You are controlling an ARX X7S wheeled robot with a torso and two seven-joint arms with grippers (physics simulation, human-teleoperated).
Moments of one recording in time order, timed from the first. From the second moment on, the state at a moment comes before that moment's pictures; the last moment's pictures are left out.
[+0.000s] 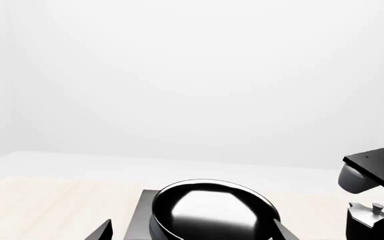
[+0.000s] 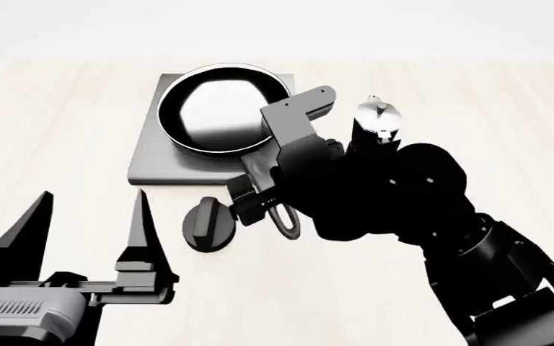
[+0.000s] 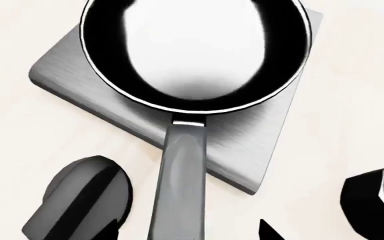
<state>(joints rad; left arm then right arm) 0.07 -0.60 0.19 0.91 -0.50 -0.20 -0.60 1.24 0.22 -0.75 0.12 1.38 1.16 0.76</state>
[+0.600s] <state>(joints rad) 0.07 -0.61 0.20 0.91 -0.50 -0.20 -0.60 1.22 0.35 -0.70 -0.26 1.33 1.10 0.93</state>
